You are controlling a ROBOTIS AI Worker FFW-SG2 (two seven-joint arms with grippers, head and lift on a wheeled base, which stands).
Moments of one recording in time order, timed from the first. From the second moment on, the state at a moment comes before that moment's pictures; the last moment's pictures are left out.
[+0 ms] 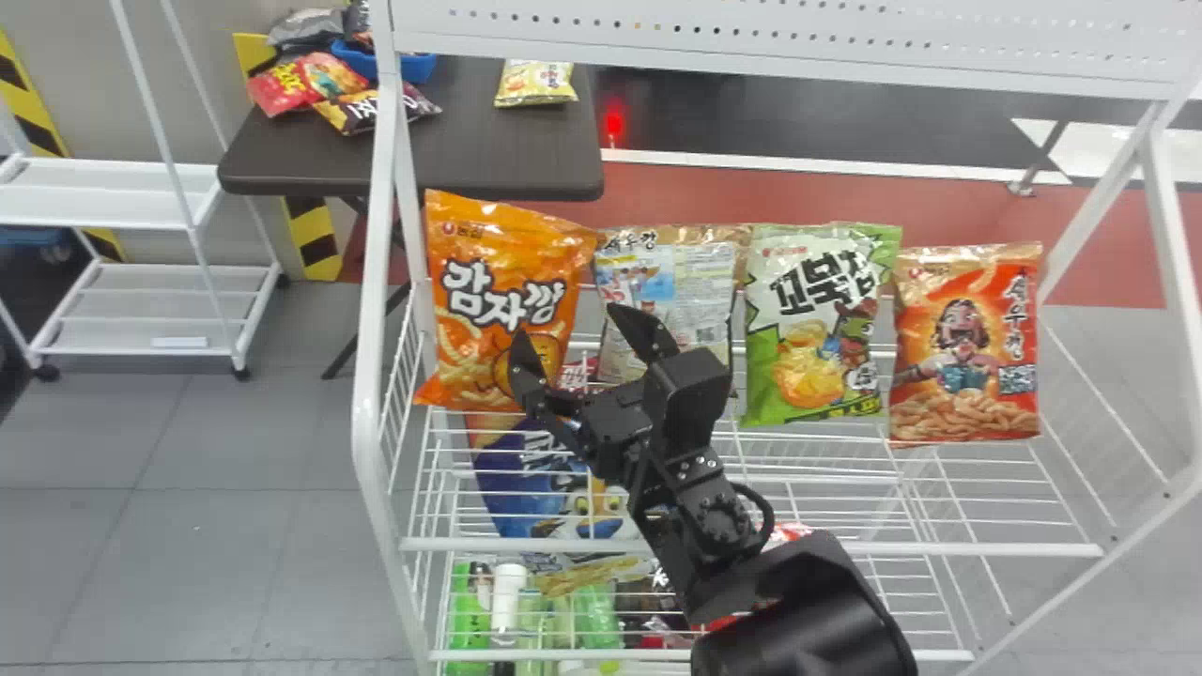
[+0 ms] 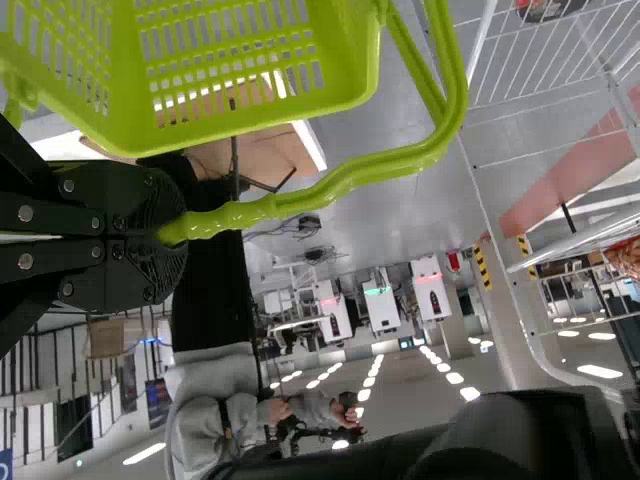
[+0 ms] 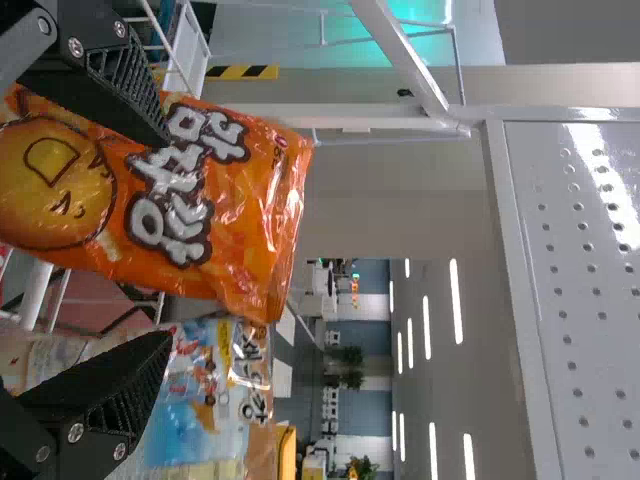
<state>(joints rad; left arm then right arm) 0.44 0.04 -0.14 -1.81 0.08 1.12 -1.23 -0.04 -0.01 0.35 -1.45 -0.02 -0.14 0.06</state>
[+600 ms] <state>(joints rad) 0.40 0.06 -0.16 -1.83 0.09 1.19 -1.25 -0.16 0.00 0.37 -1.36 -0.03 0.05 0.14</state>
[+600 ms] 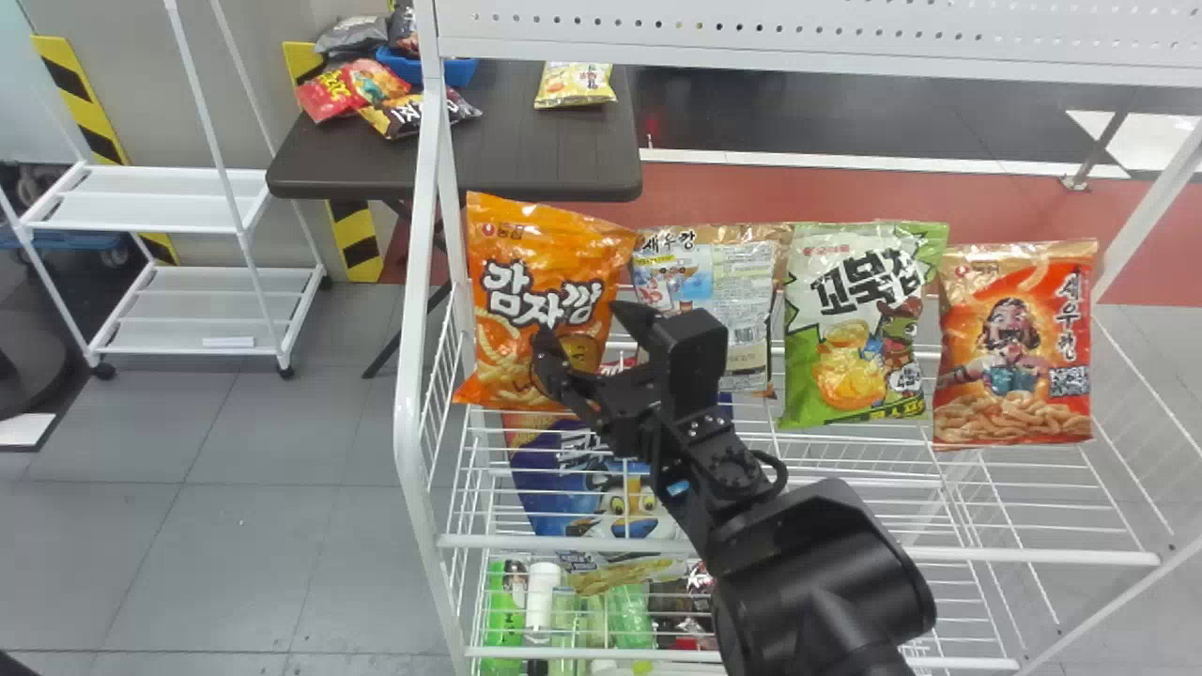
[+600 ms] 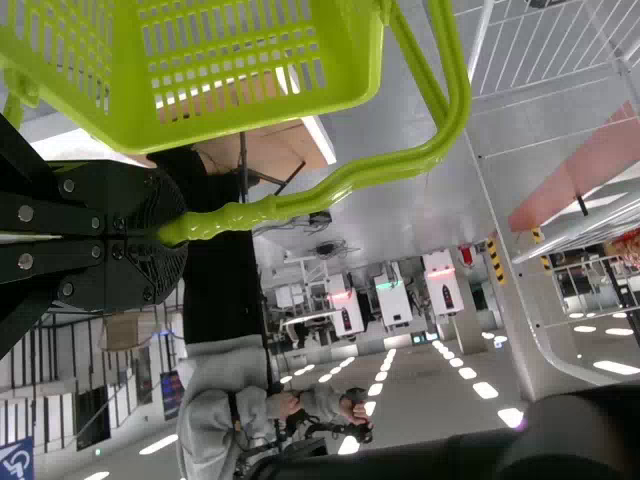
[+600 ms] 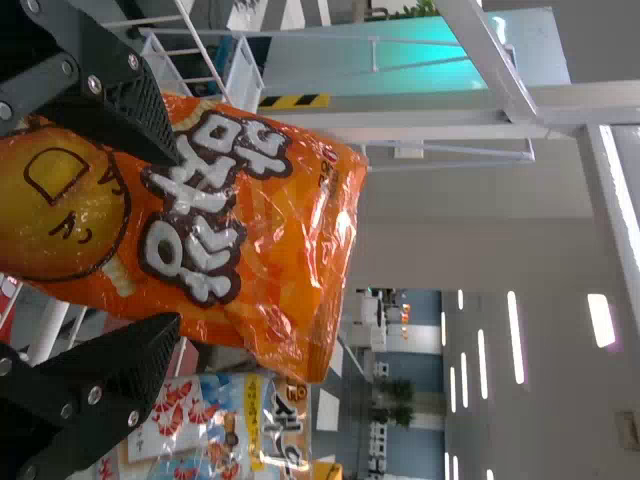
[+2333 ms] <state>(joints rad) 0.45 0.06 -0.13 -1.90 0.09 1.17 -1.20 0.74 -0.17 0.00 -2.49 -0.18 0.51 0.30</state>
